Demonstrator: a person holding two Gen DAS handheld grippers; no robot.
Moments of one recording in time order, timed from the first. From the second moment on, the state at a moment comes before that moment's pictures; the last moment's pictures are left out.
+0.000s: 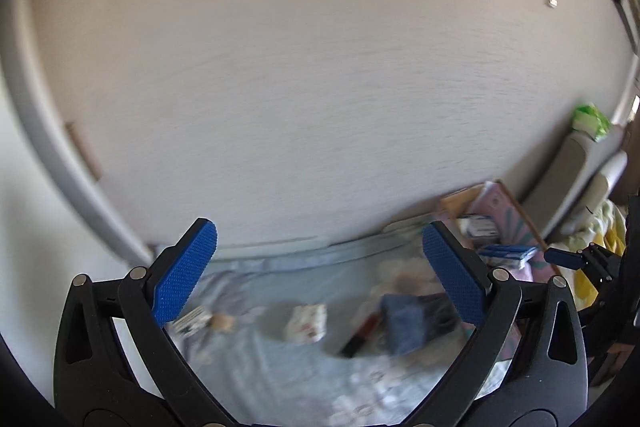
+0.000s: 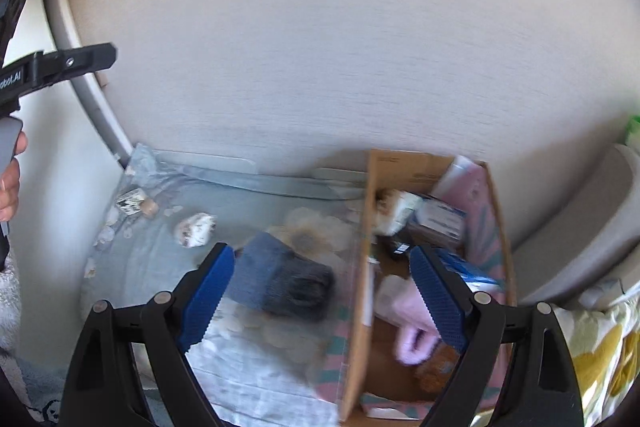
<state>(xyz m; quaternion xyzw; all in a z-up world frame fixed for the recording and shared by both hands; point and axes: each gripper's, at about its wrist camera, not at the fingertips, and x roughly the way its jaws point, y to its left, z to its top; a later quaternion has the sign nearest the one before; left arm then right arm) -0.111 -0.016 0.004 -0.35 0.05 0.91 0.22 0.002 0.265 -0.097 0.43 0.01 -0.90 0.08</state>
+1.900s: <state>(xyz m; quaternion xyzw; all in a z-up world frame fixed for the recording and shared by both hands) -0.175 -0.112 -0.276 -0.45 -0.08 0.89 0.06 -0.121 0.072 -0.281 0.48 0.13 -0.81 0.31</state>
